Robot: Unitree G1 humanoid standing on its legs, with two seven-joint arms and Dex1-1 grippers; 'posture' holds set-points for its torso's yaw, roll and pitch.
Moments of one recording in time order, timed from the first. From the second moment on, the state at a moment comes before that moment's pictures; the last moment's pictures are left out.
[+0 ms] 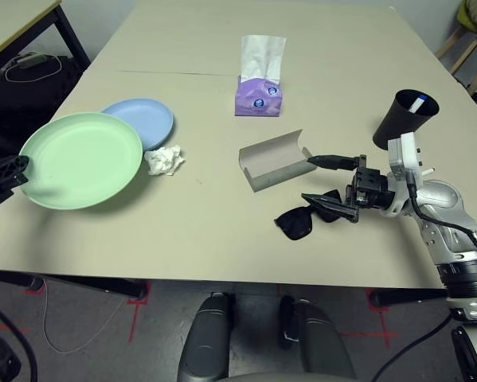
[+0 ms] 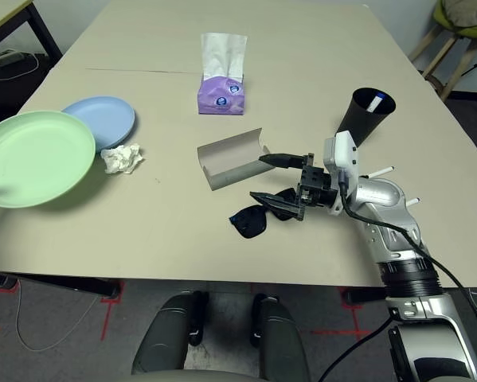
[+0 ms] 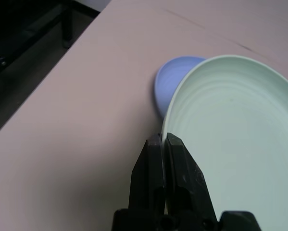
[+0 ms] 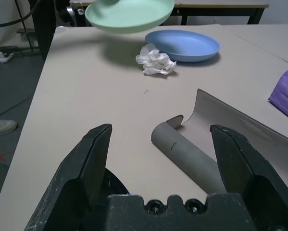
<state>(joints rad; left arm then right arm) -0.55 0.87 0.70 0.28 -0.54 1.02 -0.40 -0.41 -0.53 0.00 0.12 0.44 0.03 1.22</state>
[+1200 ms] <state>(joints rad) -0.86 0.65 0.44 0.73 -0.36 0.39 -0.29 -0.40 -0.51 0.00 0.08 0.44 0.03 1.17</state>
